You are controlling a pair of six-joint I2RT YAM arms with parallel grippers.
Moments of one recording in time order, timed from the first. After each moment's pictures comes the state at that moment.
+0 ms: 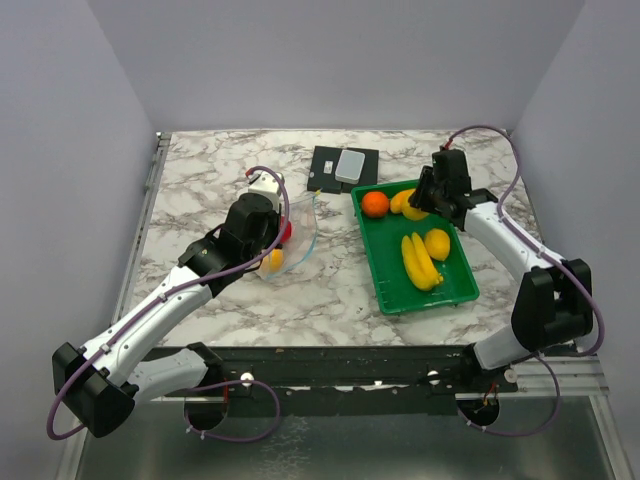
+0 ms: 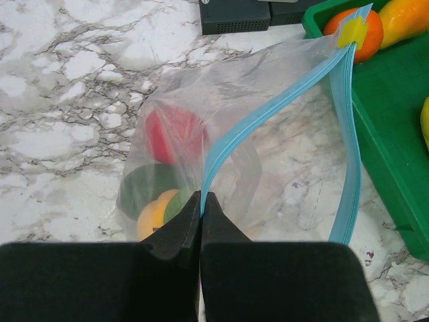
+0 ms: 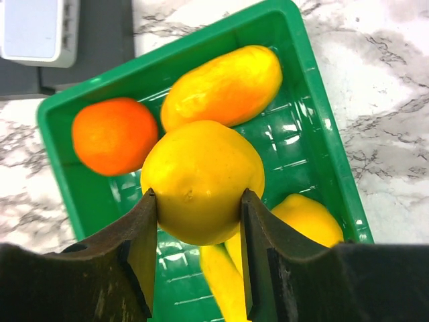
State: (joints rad) left arm -0.66 1.05 0.97 -0.45 -0.32 -0.25; right arm 0.25 1.54 1.14 -0.36 0.20 0.40
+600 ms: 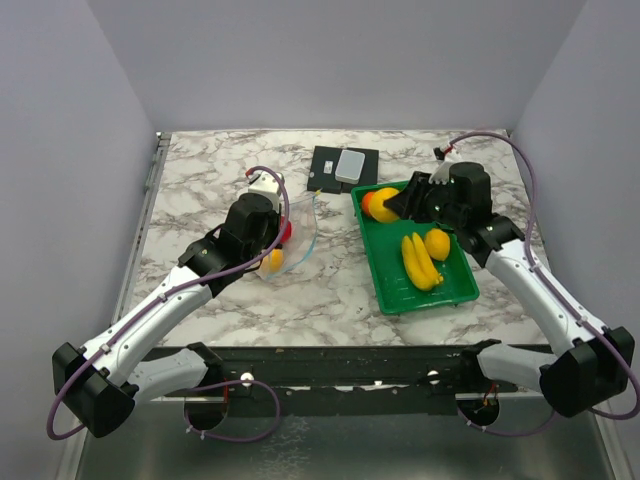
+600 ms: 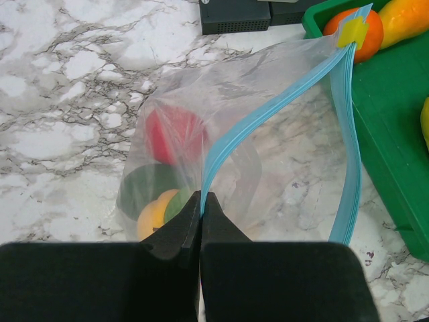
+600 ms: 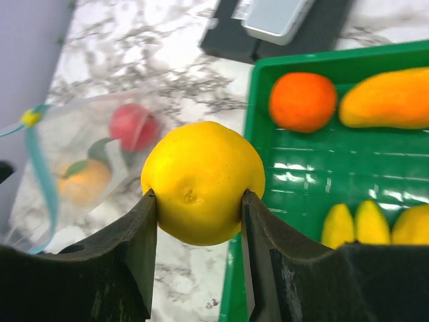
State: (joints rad) left arm -0.66 1.05 0.97 -0.45 -0.32 -0.25; right arm 0.34 1.20 1.03 -0.29 -0.17 0.41
